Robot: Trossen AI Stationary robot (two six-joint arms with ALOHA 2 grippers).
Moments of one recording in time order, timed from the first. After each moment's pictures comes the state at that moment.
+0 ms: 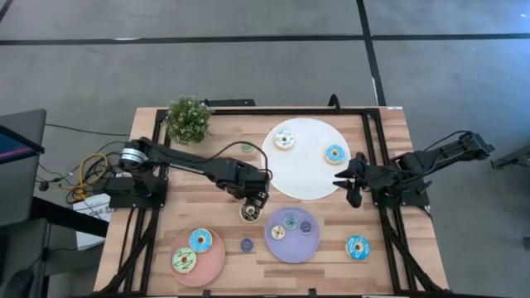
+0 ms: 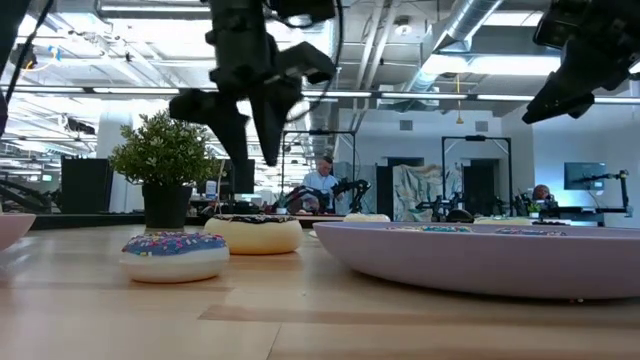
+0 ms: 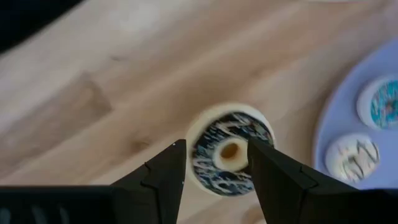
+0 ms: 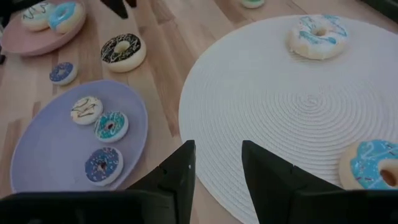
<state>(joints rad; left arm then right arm) -0.10 1.84 1.41 -0.90 -0.01 -1.16 0.34 0.60 0.52 -0.67 0.39 0.52</state>
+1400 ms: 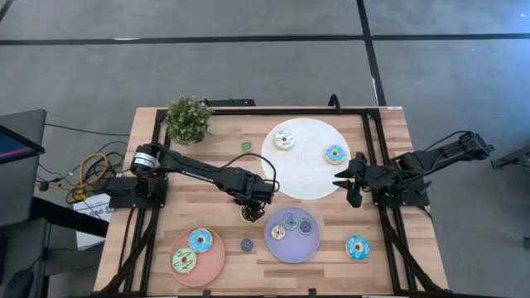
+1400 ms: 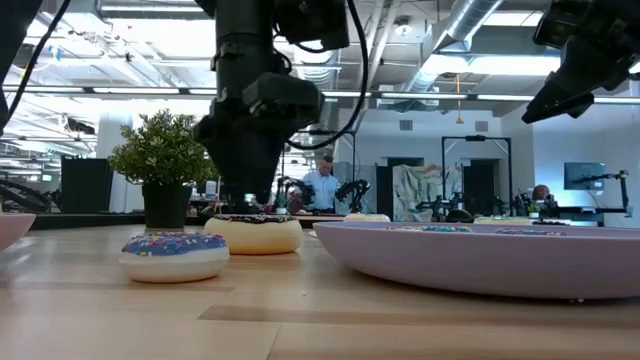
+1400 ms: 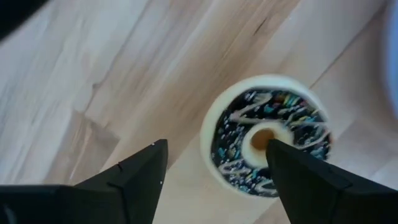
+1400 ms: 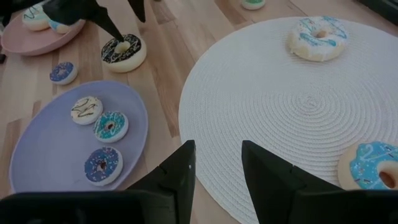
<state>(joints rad) -0.14 1.95 1.44 -0.93 -0.07 -0.77 0.34 0.60 0.52 -0.66 0.39 0.51</state>
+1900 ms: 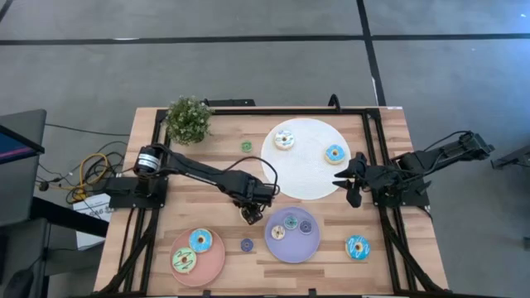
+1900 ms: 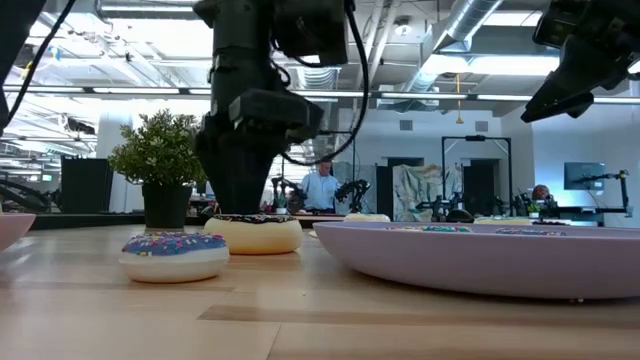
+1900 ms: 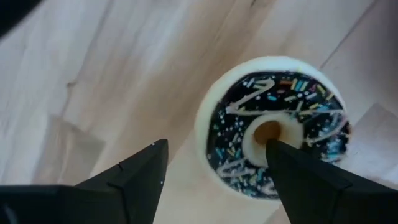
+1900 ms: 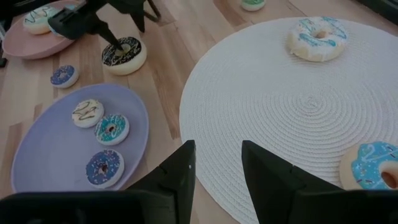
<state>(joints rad) -0.14 1.98 1.42 -0.92 -0.03 -0.69 0.34 0.60 0.52 -0.66 0.39 0.52</state>
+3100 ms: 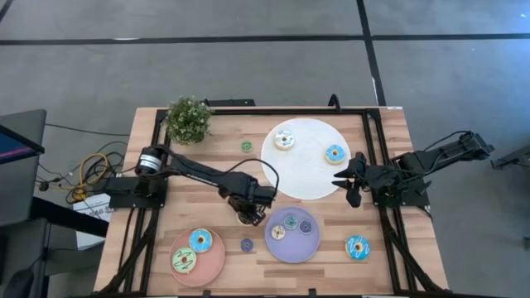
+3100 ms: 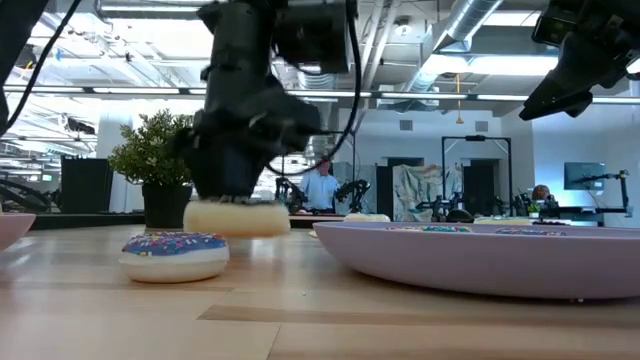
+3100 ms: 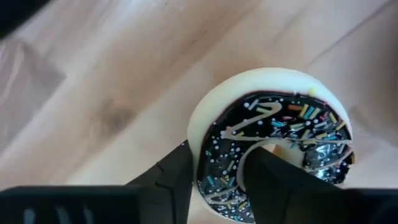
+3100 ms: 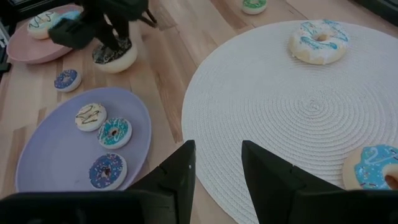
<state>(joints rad) -0.16 2.00 1.44 -0.96 0.10 -1.00 0.34 0.60 0.52 -0.64 0.40 0.52</state>
